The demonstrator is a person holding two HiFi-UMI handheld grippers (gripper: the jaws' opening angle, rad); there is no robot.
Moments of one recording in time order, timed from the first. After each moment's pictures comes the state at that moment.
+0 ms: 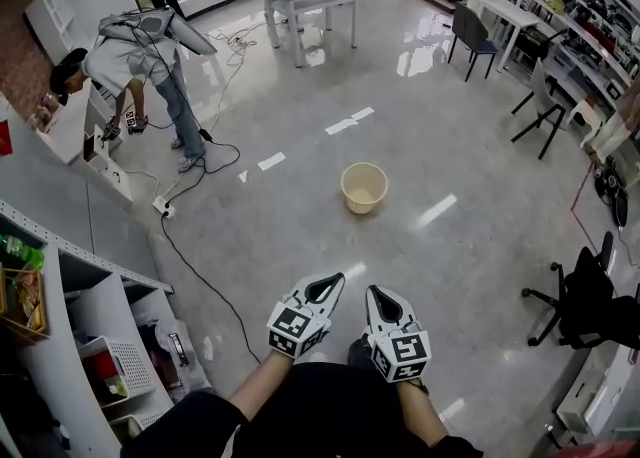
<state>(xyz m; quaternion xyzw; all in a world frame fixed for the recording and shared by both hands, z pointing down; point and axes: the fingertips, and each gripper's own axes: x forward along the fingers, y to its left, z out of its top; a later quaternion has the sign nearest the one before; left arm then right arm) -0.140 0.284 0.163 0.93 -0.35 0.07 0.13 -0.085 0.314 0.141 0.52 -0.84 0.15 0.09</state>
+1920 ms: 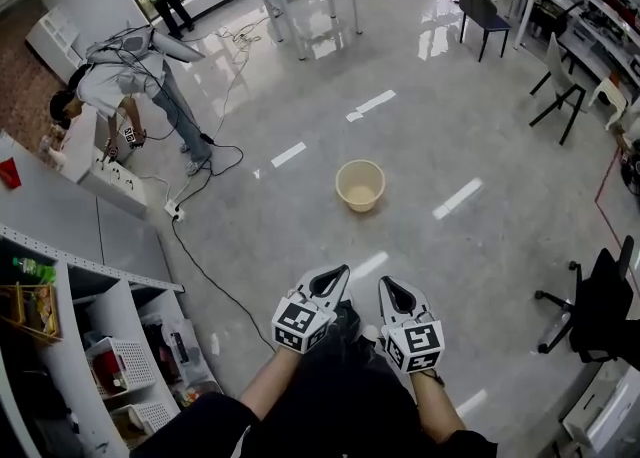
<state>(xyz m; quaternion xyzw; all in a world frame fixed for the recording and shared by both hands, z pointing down) 0.022 0.194 0.162 0.91 -0.38 0.11 0.12 0.097 0.220 0.149 0.49 -0.85 0.18 0.08</state>
